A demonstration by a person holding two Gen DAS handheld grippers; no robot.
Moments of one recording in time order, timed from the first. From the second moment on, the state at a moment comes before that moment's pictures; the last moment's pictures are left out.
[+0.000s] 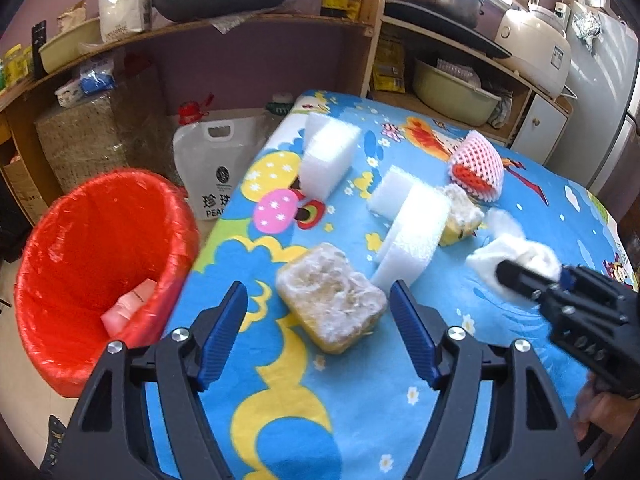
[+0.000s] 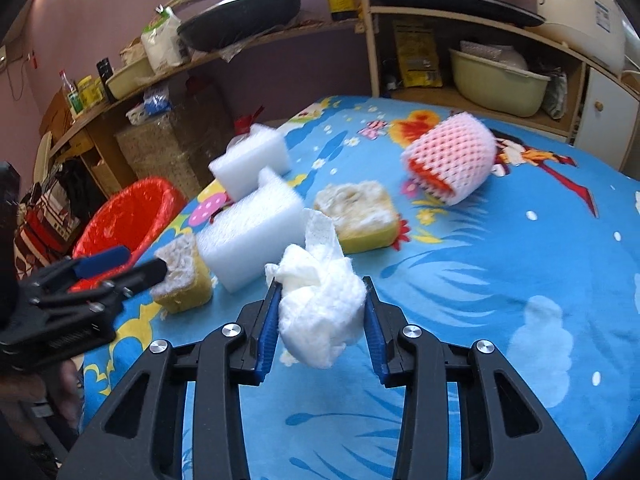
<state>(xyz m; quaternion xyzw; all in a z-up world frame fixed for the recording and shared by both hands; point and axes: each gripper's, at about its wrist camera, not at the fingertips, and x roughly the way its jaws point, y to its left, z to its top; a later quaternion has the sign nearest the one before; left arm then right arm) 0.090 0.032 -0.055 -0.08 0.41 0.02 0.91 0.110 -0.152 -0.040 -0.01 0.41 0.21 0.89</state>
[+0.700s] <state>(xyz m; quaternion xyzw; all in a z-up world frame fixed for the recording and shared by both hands) 0.108 0.018 -0.074 -0.05 0.45 0.04 0.89 0.104 -0.172 -0.026 0.00 0.40 0.20 0.90</state>
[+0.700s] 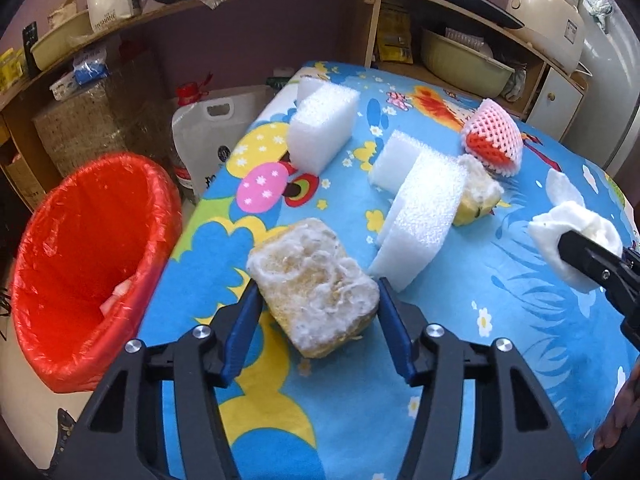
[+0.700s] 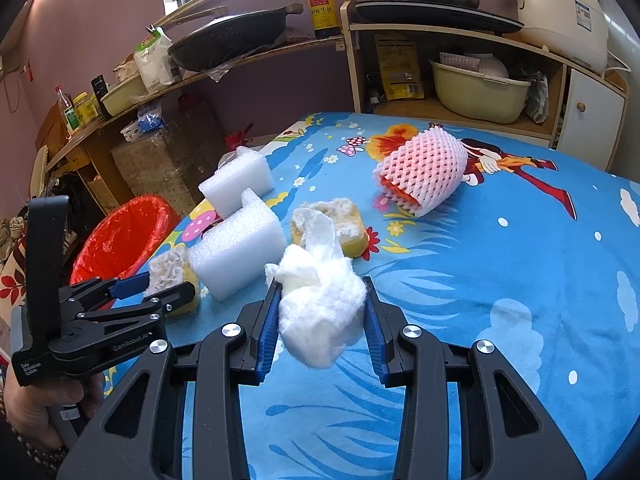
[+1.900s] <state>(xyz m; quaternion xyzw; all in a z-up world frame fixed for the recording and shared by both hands) 0.030 0.193 0.006 -0.13 0.35 0.15 0.91 0.099 -0.061 0.018 -0.04 0.36 0.26 0.89</state>
